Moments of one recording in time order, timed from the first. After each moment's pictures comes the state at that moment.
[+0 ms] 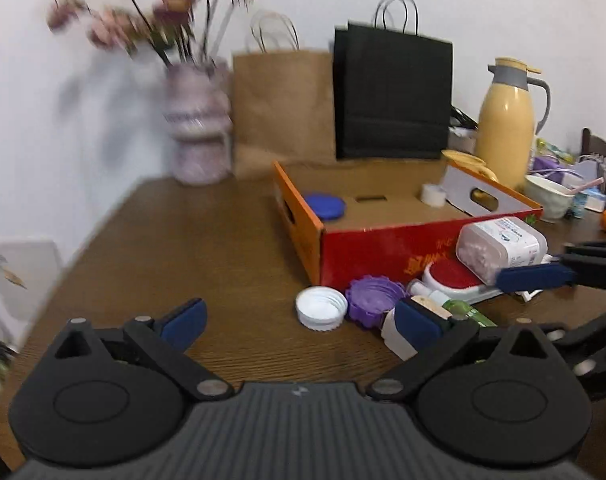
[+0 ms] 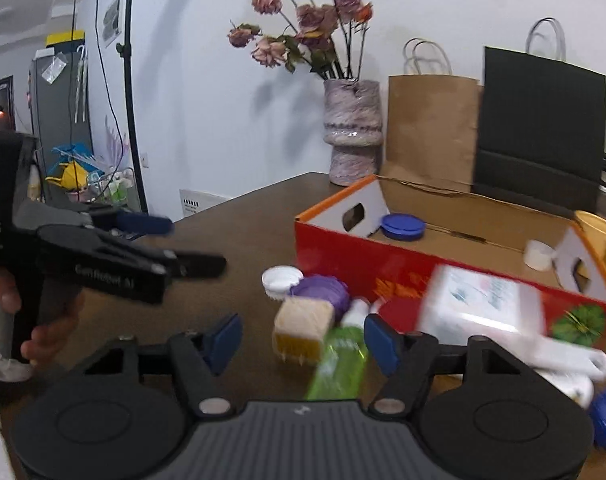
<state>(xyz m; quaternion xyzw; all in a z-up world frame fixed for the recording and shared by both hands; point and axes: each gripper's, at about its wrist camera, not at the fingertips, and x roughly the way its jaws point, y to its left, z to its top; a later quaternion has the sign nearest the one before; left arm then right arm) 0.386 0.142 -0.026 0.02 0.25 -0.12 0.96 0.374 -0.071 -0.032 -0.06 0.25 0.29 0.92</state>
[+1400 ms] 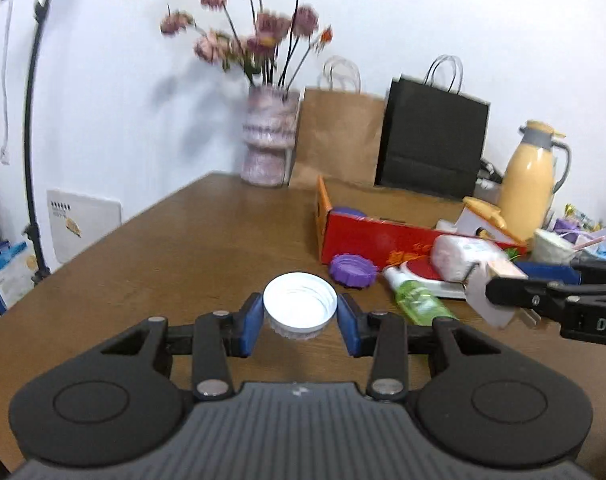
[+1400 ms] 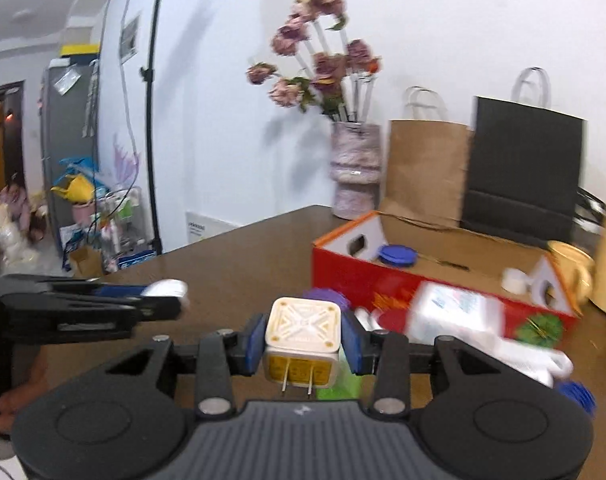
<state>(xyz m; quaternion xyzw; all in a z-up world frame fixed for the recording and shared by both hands) 0.230 0.112 -0.026 -0.07 0.18 0.01 0.98 0.276 -0.122 -0.007 -0.04 0.19 0.28 0.94</state>
